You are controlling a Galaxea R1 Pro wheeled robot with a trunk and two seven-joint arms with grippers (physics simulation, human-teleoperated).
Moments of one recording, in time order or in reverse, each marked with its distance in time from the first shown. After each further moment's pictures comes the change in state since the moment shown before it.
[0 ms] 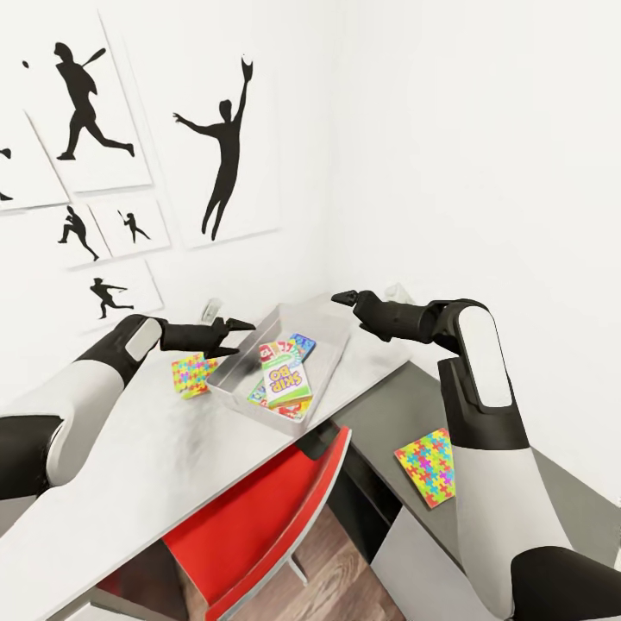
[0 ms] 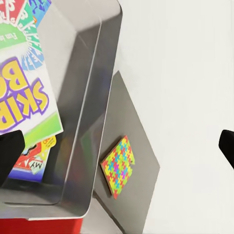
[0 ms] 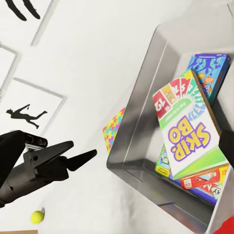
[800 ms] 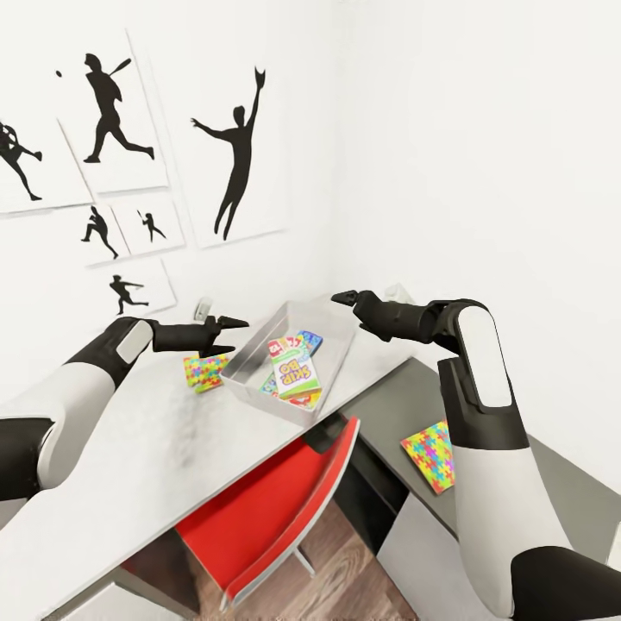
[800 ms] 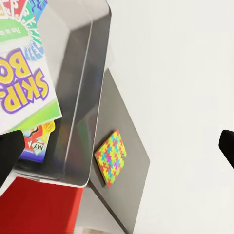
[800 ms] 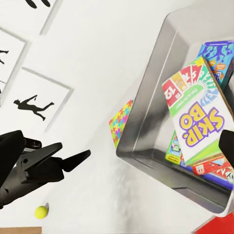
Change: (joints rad) left arm 0.008 0.031 -0.001 0.000 -0.004 -0.004 -0.088; right arm 0.000 0.000 0.000 0.001 0.002 -0.001 0.000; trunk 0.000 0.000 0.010
